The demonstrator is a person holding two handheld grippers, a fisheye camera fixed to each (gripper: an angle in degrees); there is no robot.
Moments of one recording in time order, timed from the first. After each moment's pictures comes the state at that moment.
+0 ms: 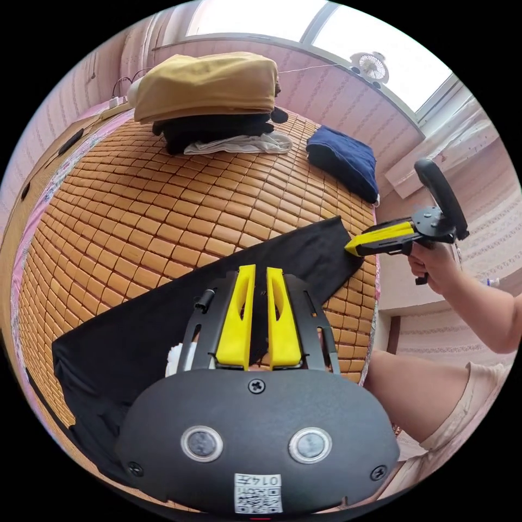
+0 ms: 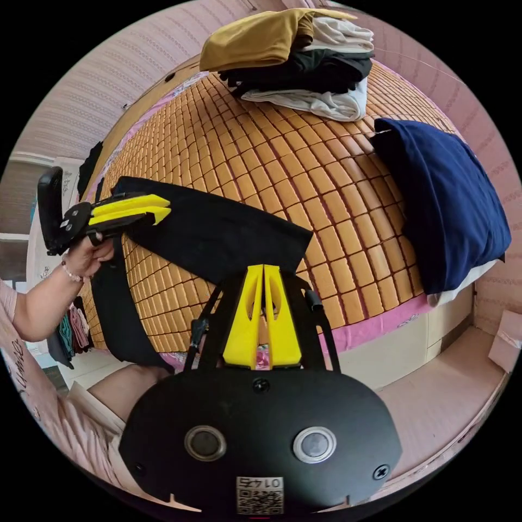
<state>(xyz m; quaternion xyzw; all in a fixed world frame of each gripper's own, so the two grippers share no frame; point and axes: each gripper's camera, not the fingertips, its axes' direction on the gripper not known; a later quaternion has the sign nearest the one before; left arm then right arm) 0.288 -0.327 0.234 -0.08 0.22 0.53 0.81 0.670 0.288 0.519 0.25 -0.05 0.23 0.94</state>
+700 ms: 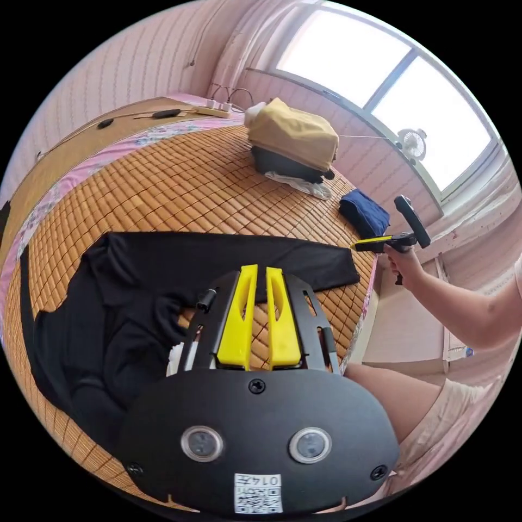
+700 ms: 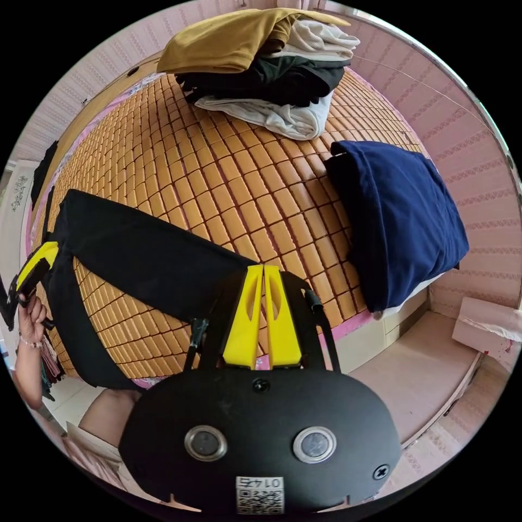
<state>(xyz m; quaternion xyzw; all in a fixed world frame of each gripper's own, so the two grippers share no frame) 0.084 -0.284 0.200 -0.02 0.24 0.36 0.90 0.612 0.241 0.403 0.22 0.06 0.29 0.93</state>
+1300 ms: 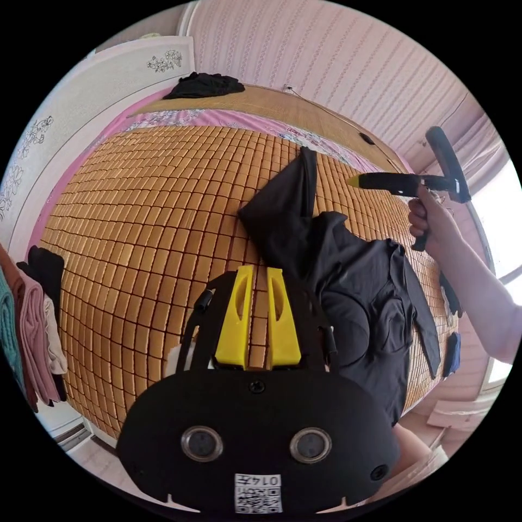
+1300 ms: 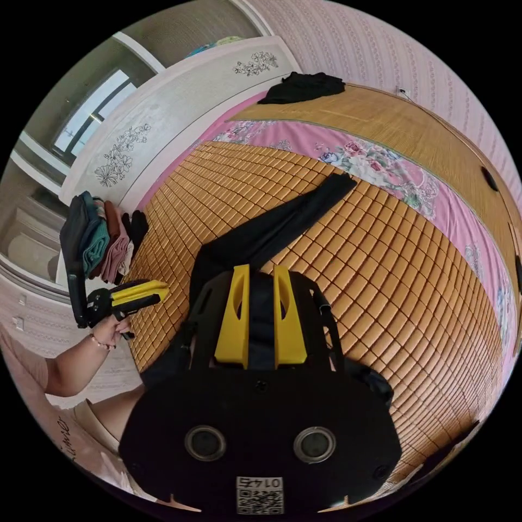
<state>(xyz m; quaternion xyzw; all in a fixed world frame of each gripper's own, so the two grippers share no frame) -0.341 -0.231 0.207 0.03 0.04 -0.07 1.00 0.106 -0.158 0.219 0.25 -0.03 -0.30 0.92</state>
